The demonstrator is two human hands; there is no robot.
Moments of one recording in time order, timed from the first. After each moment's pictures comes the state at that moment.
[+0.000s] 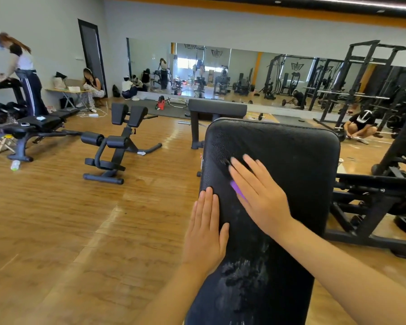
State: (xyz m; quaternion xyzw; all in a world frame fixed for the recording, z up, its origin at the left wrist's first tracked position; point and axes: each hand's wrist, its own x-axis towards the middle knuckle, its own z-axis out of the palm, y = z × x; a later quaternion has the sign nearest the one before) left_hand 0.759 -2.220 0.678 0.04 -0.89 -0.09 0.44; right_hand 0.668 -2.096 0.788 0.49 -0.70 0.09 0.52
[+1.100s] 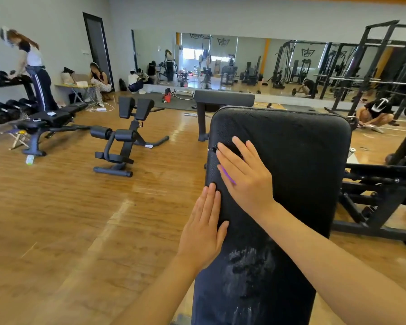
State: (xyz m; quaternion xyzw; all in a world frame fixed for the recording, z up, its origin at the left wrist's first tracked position) left_hand 0.777 -2.238 0.669 -0.01 -0.91 -0.09 0.40; right_hand 0.673 -2.138 0.785 0.48 -0.66 0.18 0.55
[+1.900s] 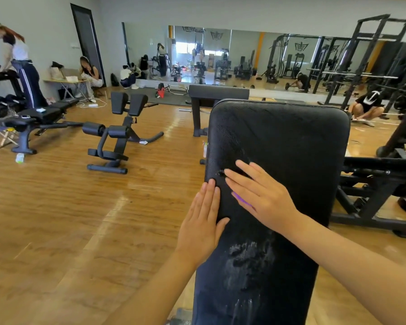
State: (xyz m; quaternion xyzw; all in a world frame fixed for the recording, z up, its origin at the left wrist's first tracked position) left_hand 0.773 -2.245 0.664 -0.02 -0.91 -0.04 0.42; right_hand 0.673 -2.082 0.761 0.58 -0.66 0.07 0.47
